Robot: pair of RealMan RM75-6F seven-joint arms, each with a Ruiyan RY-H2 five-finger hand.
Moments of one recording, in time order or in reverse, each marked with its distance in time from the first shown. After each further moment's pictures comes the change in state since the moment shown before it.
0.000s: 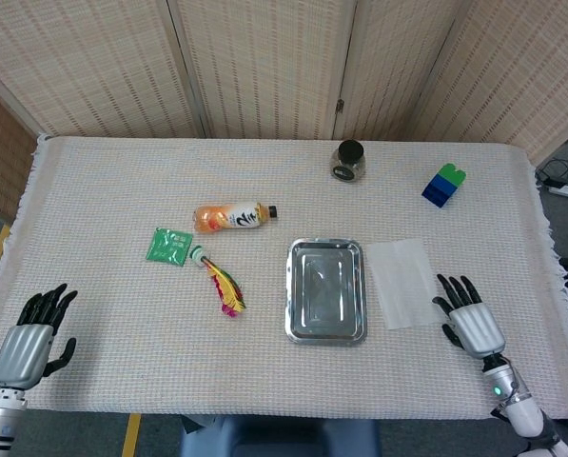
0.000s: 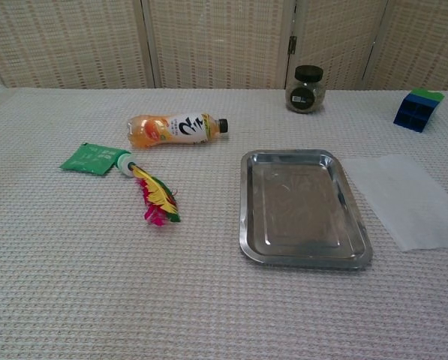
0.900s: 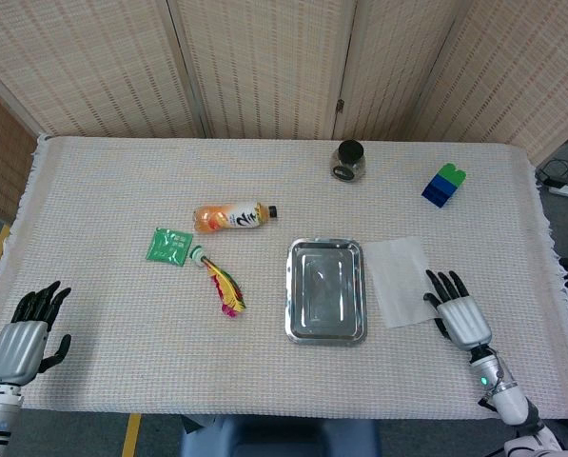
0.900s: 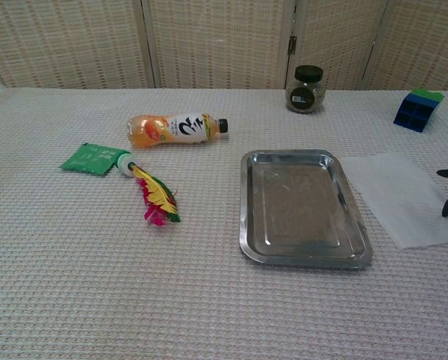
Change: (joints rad) left arm -0.008 0.000 -0.014 0.023 -0.034 -0.026 -0.029; right arm 0.052 -0.051 -0.003 0.044 0.019 -0.068 -0.025
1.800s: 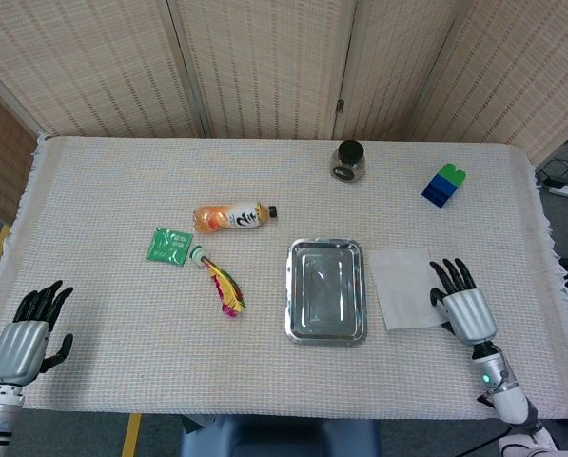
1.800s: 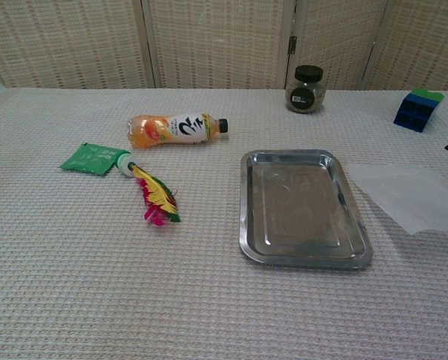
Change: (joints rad) left arm 0.000 -0.004 0.002 0.005 0.020 0.016 -0.013; right arm 0.003 -0.020 0.056 0.006 0.032 0.174 0.090
